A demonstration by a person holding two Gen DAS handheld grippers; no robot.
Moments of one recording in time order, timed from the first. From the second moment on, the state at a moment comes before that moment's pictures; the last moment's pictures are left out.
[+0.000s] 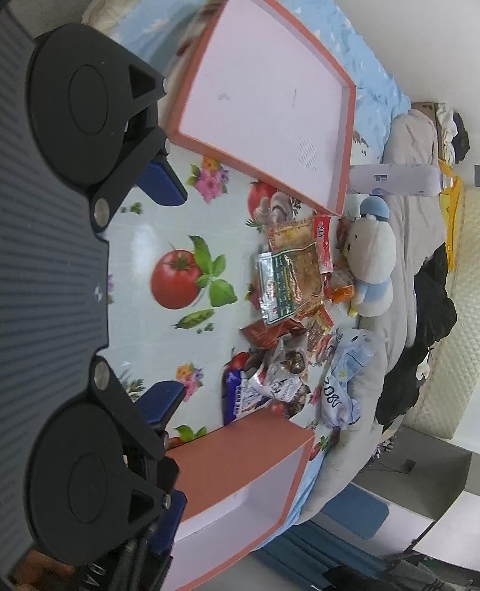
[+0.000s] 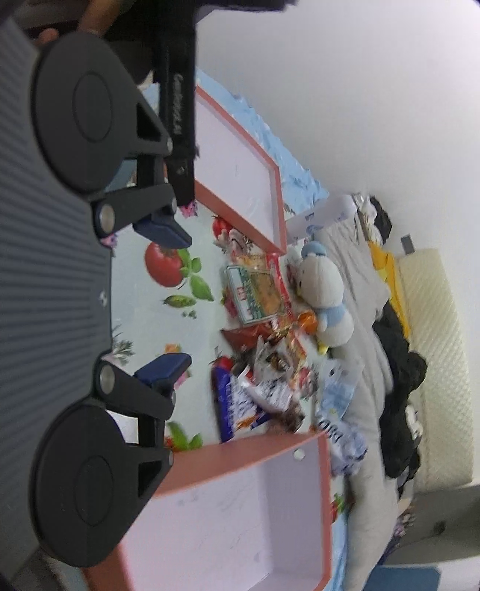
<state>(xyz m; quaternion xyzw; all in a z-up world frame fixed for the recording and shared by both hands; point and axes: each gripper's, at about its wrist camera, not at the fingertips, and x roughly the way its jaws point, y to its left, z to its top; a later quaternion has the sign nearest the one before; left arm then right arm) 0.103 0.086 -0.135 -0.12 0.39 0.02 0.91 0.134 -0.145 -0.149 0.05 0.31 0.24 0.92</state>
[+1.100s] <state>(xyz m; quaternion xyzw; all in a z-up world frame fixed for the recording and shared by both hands) 0.375 0.135 -0.222 -0.17 0.43 0.04 0.88 0.328 -0.083 -0.259 0.04 0.36 0.20 0.91</state>
